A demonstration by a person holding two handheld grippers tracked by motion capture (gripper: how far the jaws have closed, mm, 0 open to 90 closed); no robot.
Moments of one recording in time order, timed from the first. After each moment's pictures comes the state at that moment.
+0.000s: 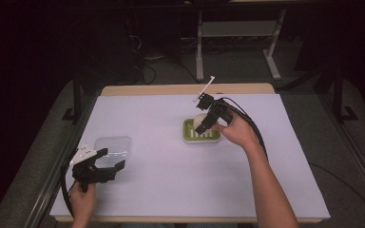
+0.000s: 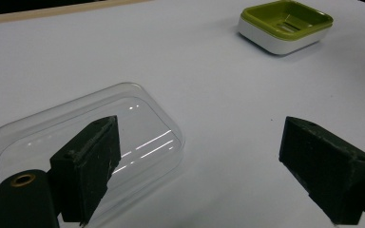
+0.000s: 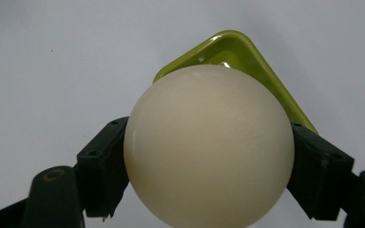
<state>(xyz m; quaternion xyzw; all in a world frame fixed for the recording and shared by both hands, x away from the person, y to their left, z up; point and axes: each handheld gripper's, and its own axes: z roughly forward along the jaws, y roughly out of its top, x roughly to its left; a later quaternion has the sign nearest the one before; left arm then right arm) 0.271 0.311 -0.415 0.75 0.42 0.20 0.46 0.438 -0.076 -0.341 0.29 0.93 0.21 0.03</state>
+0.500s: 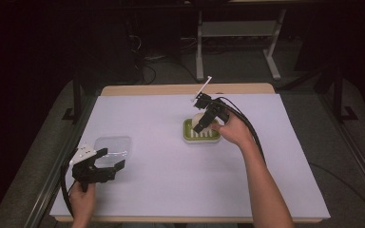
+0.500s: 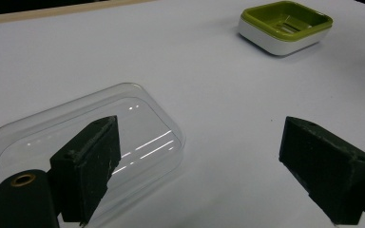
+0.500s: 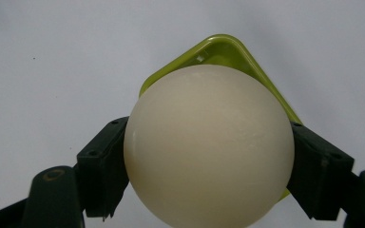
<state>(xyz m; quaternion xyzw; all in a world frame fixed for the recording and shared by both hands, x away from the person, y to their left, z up) 0.271 0.311 -0.415 0.75 0.42 0.20 0.46 0.448 -0.070 -0.350 0.30 0.93 0.20 0.03</state>
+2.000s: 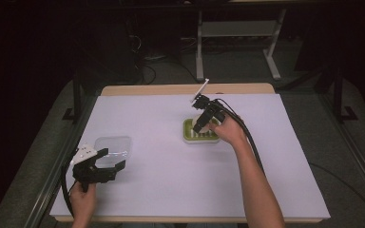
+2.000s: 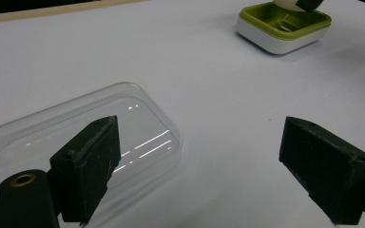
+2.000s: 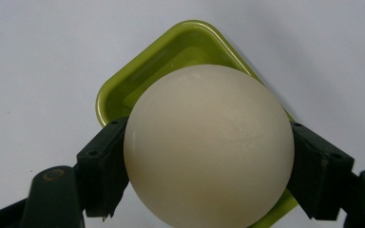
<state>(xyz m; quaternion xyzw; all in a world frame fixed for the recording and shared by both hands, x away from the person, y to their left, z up) 0.271 0.310 -0.415 0.76 0.42 0.20 0.46 0.469 -0.064 -0.377 0.35 0.92 0.17 0.03</state>
